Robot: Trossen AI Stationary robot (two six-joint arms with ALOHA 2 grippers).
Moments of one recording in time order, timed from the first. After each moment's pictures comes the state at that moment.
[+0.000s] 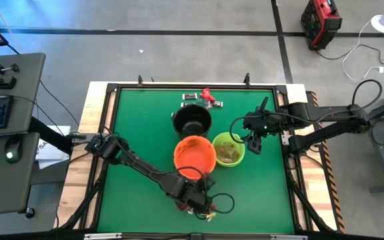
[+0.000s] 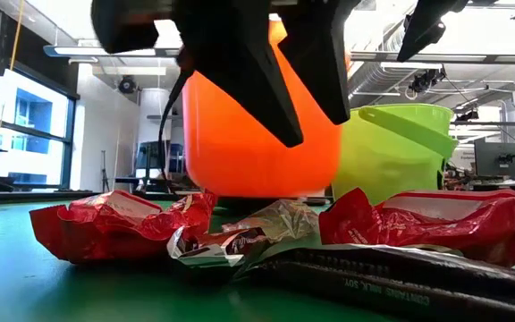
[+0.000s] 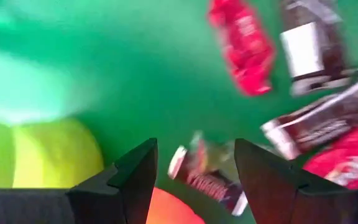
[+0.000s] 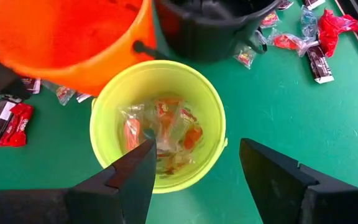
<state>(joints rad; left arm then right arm) -0.48 2.25 1.92 -0.87 -0.35 0.54 0.08 1.12 1.19 -1.07 0.16 0.33</state>
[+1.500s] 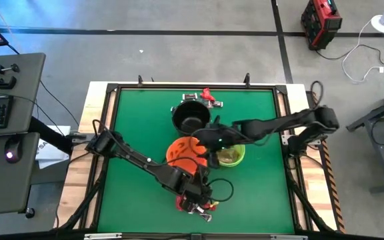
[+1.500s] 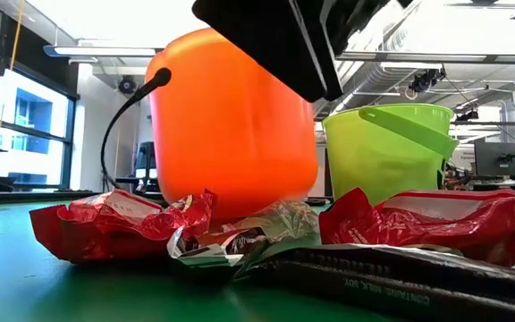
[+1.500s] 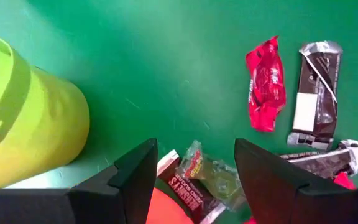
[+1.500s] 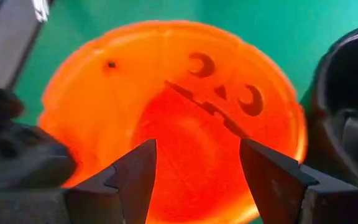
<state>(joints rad) -0.45 2.15 1.81 -0.75 -0.27 0.17 0.10 1.61 1.19 -0.32 -0.04 0.10</state>
